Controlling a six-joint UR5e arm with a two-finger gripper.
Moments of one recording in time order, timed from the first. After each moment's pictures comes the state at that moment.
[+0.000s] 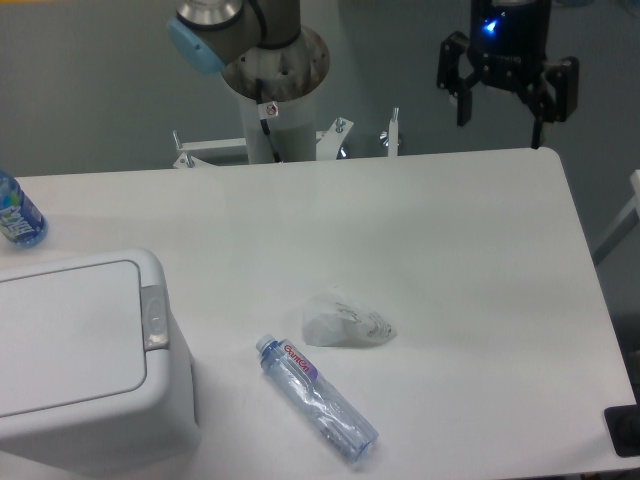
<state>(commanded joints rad) 2.75 -1.61 -1.42 -1.36 1.46 1.38</state>
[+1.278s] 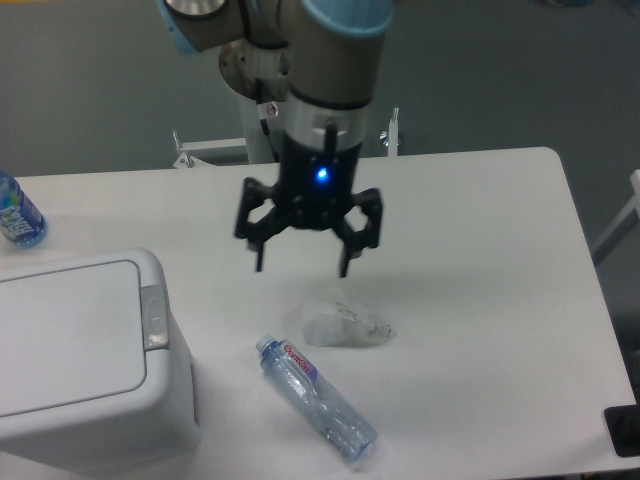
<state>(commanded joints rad) 2.30 -1.80 -1.42 -1.09 1.24 0.20</state>
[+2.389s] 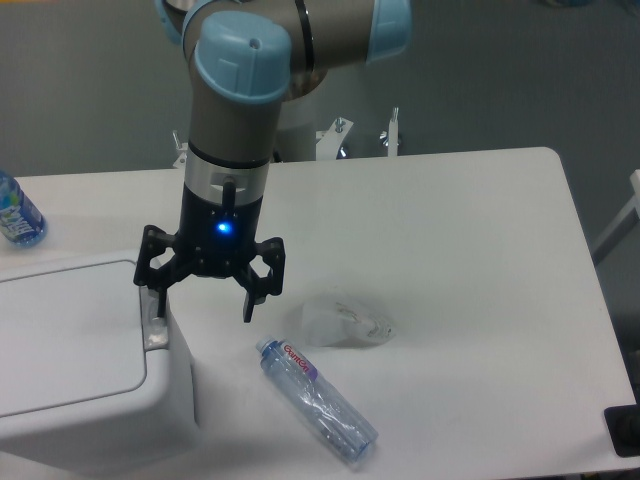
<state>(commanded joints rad) 2.23 -1.83 -1.42 -1.06 1.24 0.11</state>
